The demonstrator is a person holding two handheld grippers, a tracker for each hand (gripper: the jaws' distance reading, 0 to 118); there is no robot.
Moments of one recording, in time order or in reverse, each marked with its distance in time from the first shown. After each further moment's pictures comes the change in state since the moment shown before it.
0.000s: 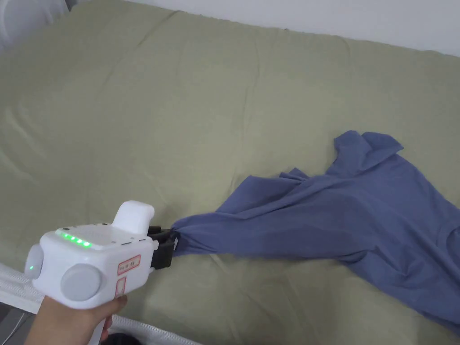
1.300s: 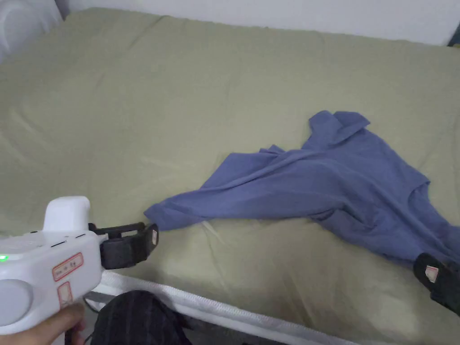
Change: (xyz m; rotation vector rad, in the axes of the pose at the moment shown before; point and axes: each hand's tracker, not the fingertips) left arm 0.050 -0.052 0.133 0.131 0.159 0.158; right arm 0.010 0.009 0.018 0.103 0.095 0.021
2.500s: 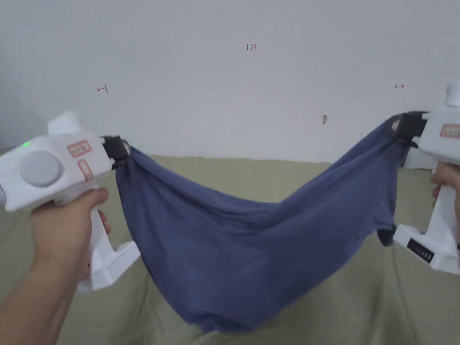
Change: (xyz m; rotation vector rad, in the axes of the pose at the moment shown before) left arm 0.102 0.366 -0.228 0.386 -0.225 0.209; right arm 0.024 0.413 -0.175 0.382 -0.133 0.101
